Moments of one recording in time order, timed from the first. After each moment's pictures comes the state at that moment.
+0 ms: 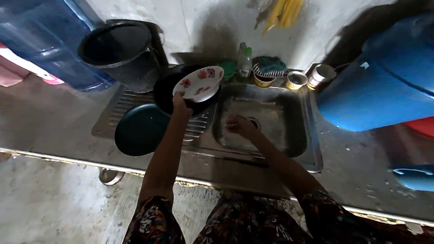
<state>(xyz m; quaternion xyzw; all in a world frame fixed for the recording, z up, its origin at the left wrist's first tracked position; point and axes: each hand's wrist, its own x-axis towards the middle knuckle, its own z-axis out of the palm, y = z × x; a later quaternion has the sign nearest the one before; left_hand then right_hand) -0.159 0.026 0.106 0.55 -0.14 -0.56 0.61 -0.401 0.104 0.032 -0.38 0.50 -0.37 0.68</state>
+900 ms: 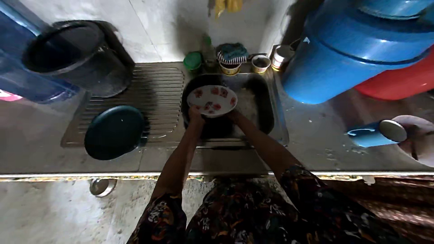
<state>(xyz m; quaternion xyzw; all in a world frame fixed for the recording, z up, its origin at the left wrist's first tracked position) -0.315 0.102 0.056 0.63 -0.19 -0.58 0.48 -0.487 0.107 -0.018 -0.49 0.65 -0.31 0.50</state>
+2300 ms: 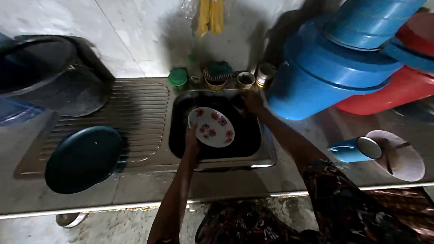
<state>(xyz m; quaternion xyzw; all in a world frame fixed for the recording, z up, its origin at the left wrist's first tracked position) -0.340 0.116 0.028 0.56 -0.30 -0.62 0.47 -0.635 0.046 0.065 -0.62 0.75 -0.19 0.15</state>
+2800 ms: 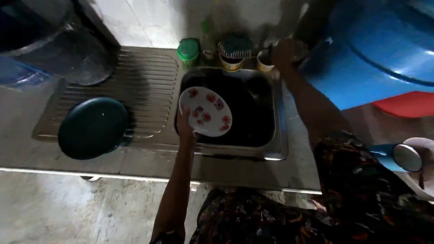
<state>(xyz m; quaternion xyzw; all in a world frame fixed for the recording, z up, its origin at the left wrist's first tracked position) -0.304 0.149 0.043 0.59 -0.34 -0.52 0.51 -0.655 -0.041 0.114 -0.54 0.82 -0.14 0.08</state>
